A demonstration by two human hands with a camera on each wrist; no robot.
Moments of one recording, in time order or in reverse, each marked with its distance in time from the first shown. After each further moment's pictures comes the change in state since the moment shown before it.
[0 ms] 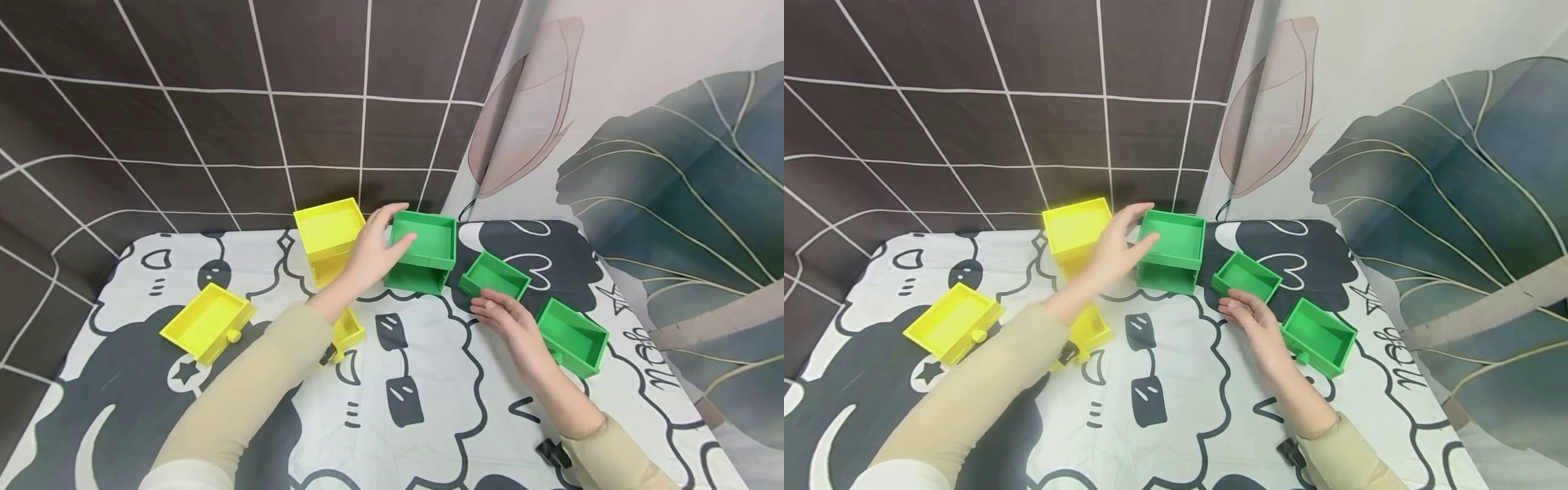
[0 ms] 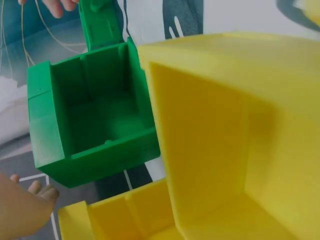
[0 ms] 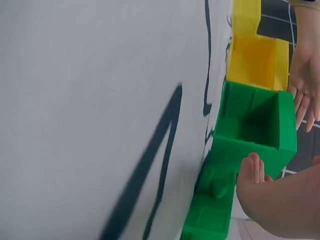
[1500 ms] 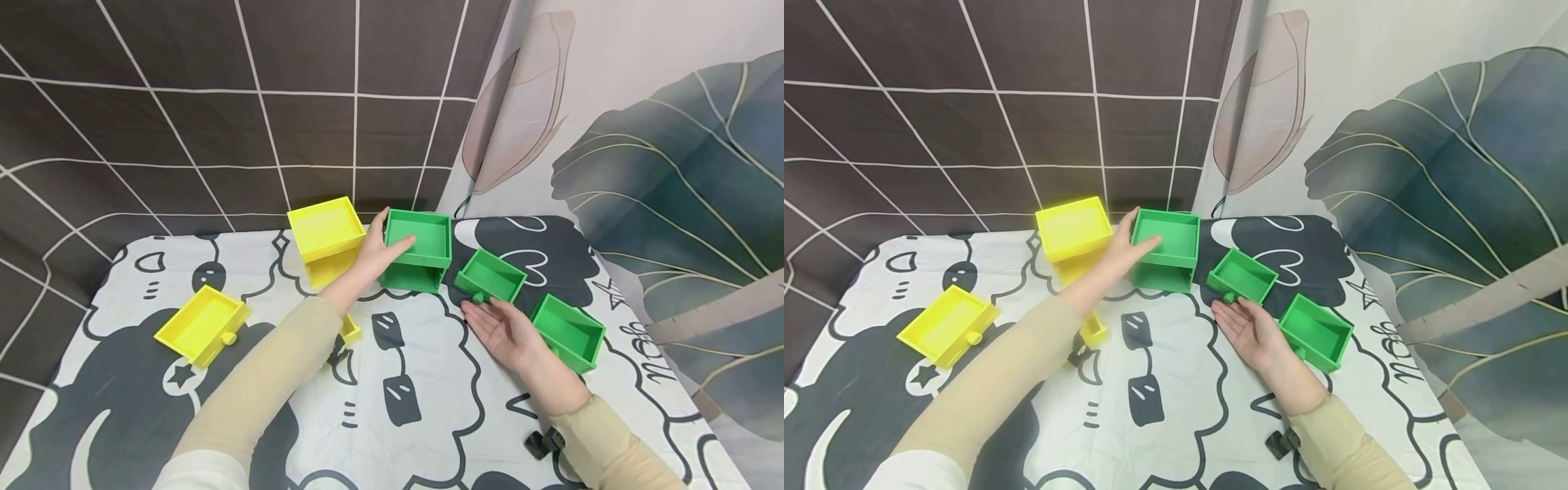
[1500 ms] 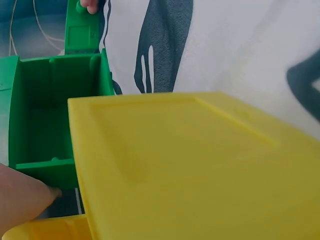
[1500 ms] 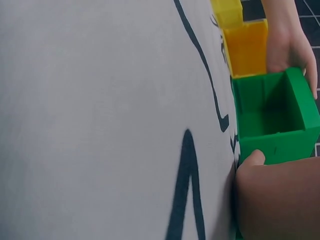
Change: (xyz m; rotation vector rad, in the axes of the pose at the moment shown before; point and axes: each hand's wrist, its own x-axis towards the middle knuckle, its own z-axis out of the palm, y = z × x) left_hand 0.017 -0.033 0.027 -0.293 -0.066 -0.344; right_hand 0.022 0.013 -0.019 0.964 0.041 0.593
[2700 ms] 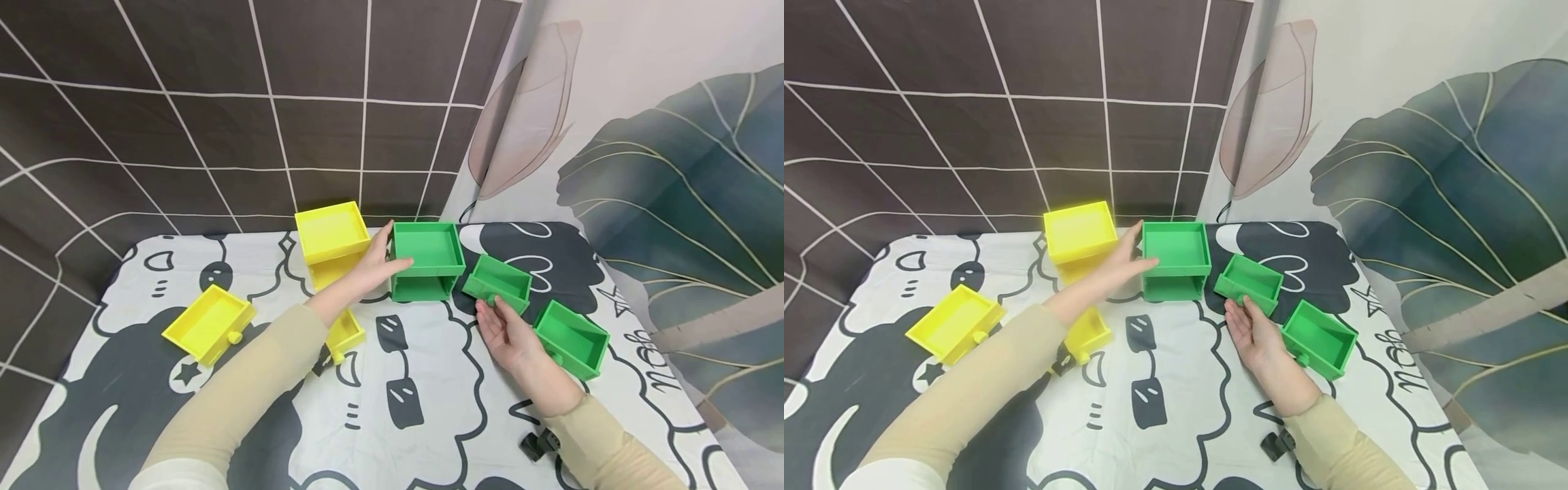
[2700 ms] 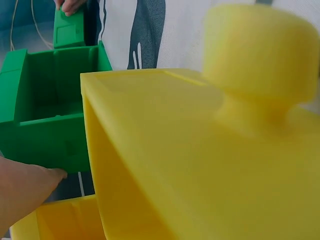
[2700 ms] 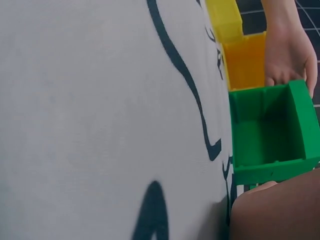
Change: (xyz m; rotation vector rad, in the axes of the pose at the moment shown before) left_hand -0.024 0.004 -0.017 0.091 -0.204 -0.010; right_hand 0.003 0.006 0.015 0.113 0.193 -0.073
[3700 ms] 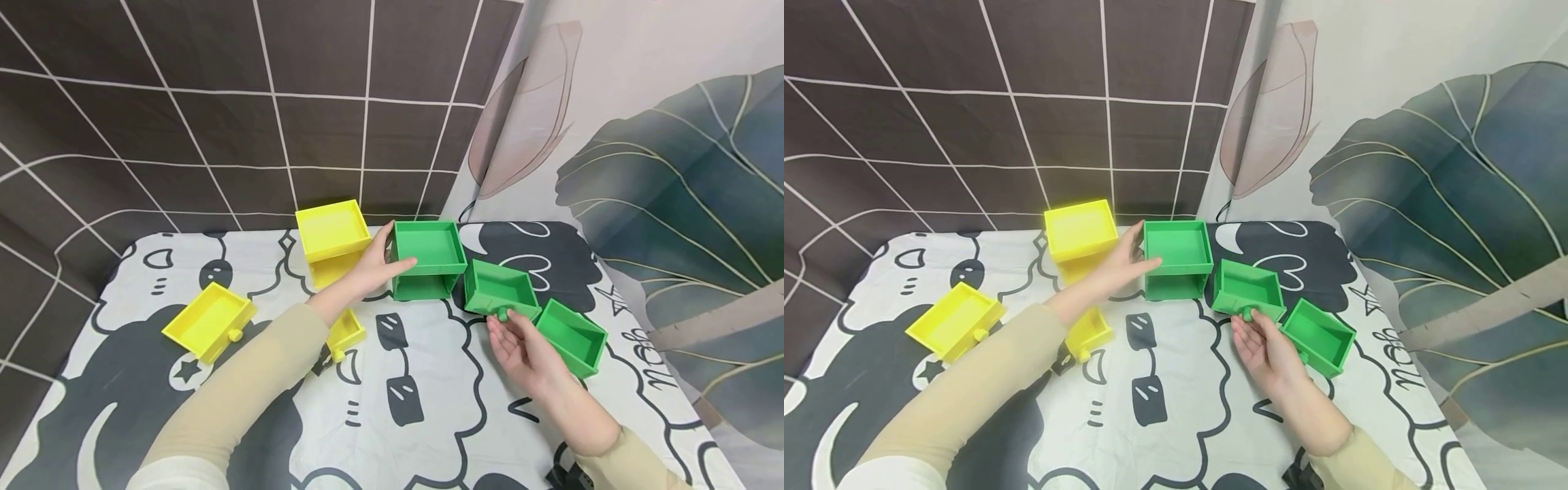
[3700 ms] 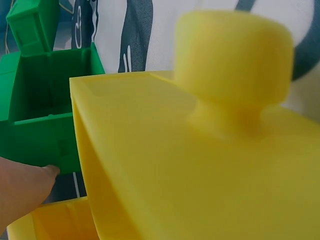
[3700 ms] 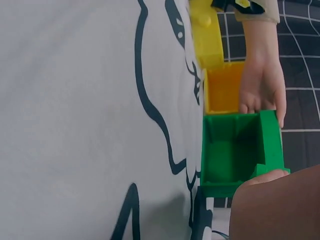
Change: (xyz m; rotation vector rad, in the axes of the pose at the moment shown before) left_hand 0.002 -0.007 0.001 -0.079 0.018 0.020; right_hand -0.050 0.002 -0.012 -0.124 -0.073 -0.019
